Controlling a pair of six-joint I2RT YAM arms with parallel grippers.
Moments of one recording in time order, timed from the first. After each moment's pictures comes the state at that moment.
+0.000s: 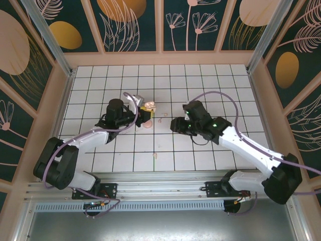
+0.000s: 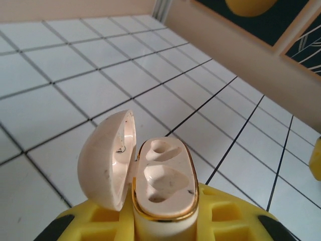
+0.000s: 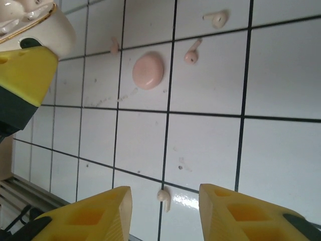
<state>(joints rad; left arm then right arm) -0.45 1.43 0.66 0.41 0.56 -0.20 0.77 1.22 0.96 -0.58 -0.13 0.79</state>
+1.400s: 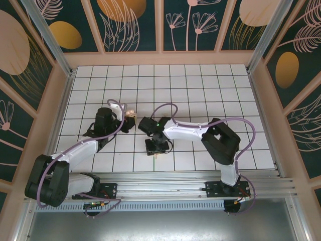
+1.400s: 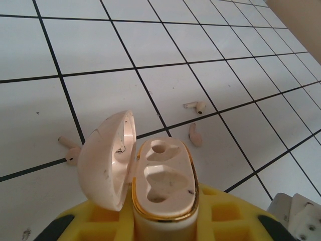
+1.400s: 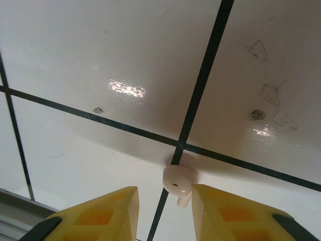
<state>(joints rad) -0.32 1.24 0.51 0.20 0.37 -0.28 1.05 1.93 1.33 -0.82 -0.21 0.77</state>
